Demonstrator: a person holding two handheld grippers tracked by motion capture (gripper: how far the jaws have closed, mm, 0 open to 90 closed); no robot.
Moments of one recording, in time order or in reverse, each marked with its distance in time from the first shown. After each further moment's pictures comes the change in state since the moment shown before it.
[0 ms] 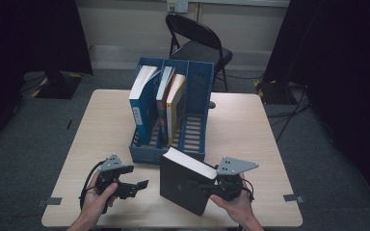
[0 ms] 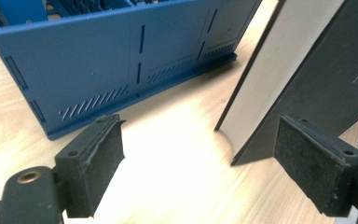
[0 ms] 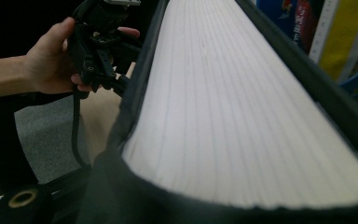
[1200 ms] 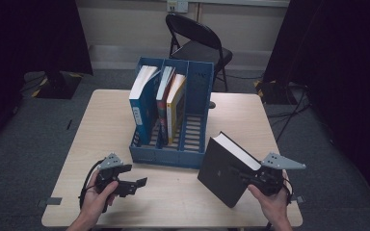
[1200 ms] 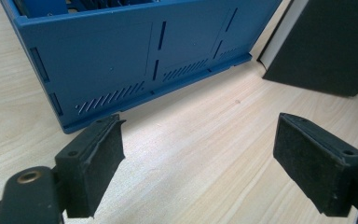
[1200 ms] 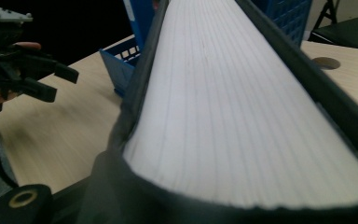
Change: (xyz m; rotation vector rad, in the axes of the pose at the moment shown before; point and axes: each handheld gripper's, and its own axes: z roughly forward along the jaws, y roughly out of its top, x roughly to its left) left arm 0.006 -0.001 0.001 -0.003 0.033 -0.032; right arm -0.053 -0.026 -0.081 -0.041 -0.287 0.139
